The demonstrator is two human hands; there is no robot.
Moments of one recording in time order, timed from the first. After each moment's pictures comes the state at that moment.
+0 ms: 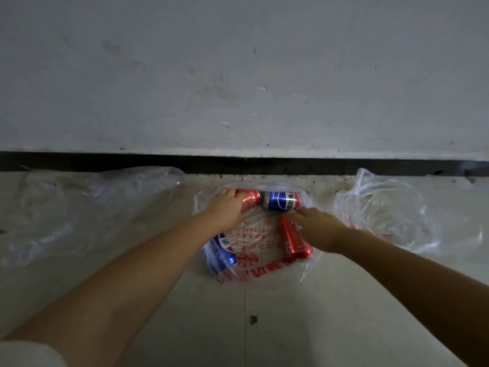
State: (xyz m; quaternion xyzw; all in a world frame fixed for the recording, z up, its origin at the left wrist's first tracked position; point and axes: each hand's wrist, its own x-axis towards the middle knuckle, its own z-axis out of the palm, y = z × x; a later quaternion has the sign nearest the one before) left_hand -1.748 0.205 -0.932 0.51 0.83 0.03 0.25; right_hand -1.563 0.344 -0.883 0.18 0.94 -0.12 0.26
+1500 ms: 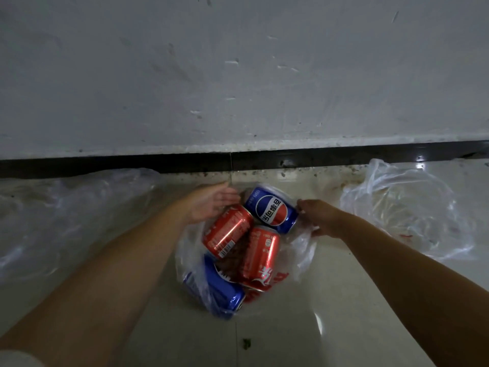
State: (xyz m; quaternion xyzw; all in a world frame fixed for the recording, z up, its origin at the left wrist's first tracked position) left_hand -1.792 0.238 -0.978 0.09 0.66 0.40 0.63; right_hand -1.585 0.404 -0.962 0.54 0.59 -0.57 0.19
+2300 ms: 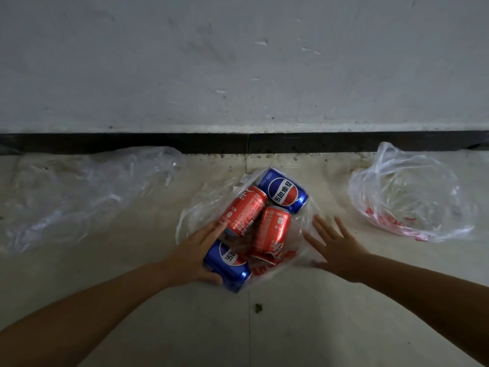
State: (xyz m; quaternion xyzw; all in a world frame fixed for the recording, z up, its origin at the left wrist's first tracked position) left_hand -1.726 0.071 -0.989 0.51 0.76 0.12 0.39; right_hand -1.484 0.340 -0.979 0.07 0.92 0.06 0.38
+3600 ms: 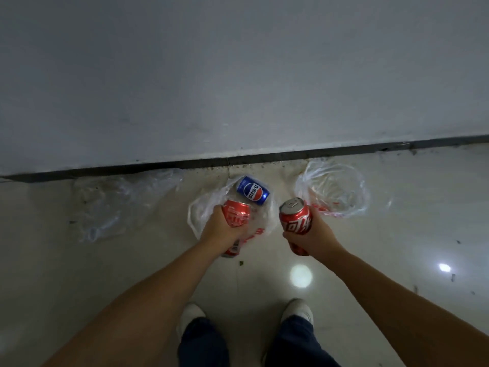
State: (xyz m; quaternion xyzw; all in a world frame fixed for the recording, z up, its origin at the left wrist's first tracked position) left_hand -1.643 0.177 -0.694 0.10 0.84 0.26 0.47; right_hand -1.472 0.313 -0.688 0.49 0.67 -0.55 0.08
